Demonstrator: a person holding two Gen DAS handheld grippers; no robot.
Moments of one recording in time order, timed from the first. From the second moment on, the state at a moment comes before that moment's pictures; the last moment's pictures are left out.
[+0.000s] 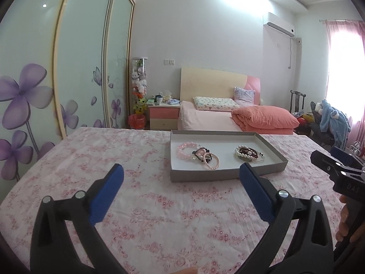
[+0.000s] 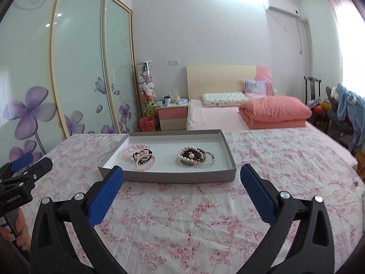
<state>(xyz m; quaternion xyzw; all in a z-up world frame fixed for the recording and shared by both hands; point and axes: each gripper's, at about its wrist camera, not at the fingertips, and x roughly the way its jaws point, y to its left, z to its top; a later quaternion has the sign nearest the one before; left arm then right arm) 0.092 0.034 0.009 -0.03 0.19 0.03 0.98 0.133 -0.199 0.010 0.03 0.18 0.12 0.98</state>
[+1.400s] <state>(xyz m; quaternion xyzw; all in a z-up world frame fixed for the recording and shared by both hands) 0.090 0.030 -0.009 -0.03 0.20 0.03 0.98 0.121 -0.202 -0.008 0.04 0.19 0.12 0.97</state>
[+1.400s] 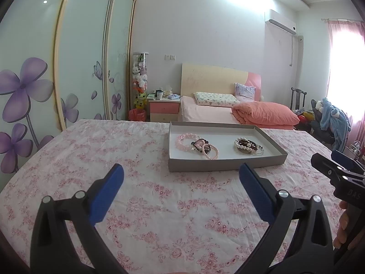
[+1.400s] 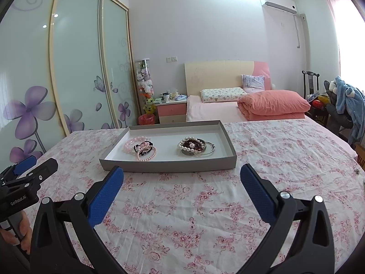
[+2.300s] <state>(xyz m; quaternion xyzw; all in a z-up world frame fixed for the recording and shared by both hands) 0.091 0.030 -0.009 -0.03 0.20 0.03 0.98 0.121 -0.200 -0.010 0.04 0.20 0.12 0.97</state>
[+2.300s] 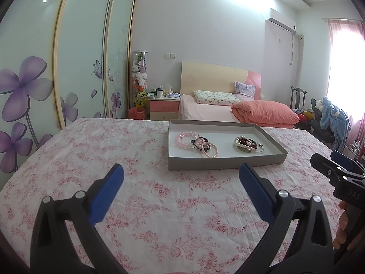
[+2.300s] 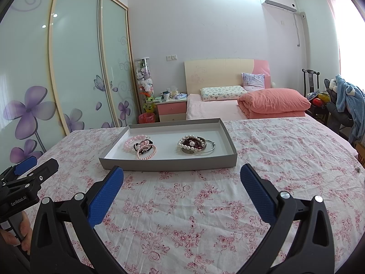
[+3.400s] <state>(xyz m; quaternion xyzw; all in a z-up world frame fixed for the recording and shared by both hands) 0.090 0.028 -0.015 -0.03 0.20 0.03 0.98 0.121 -0.198 -0.011 0.05 0.20 0.12 0.97</state>
